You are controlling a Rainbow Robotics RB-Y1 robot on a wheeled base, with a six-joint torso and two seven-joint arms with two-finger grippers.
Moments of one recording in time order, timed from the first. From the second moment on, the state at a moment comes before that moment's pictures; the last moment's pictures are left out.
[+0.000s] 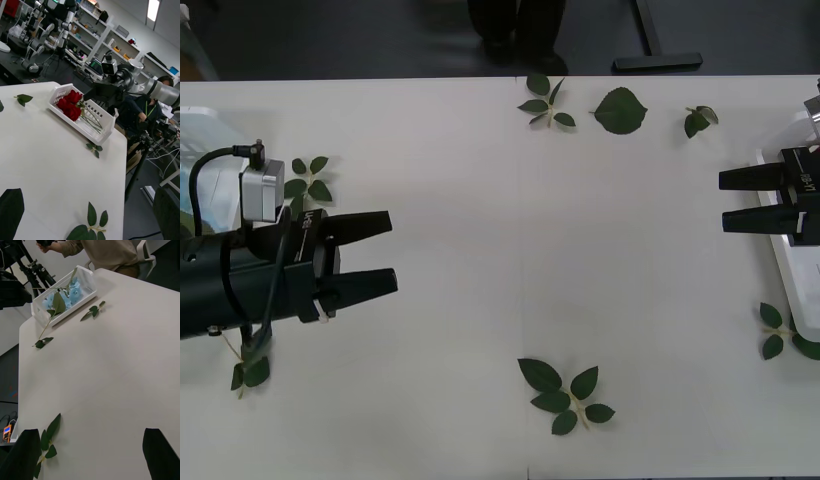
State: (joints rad) right arm -0.28 -1.07 0.07 -1.50 -2.21 1.30 2.72; left arm 0.07 0.83 -0.09 -1.99 2.28 0.96 -2.69
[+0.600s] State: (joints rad) right arm -0.28 -1.07 0.07 -1.50 -2.21 1.30 2.72; left arm 0.16 0.89 -0.09 -2.10 2.26 0.95 -2.69
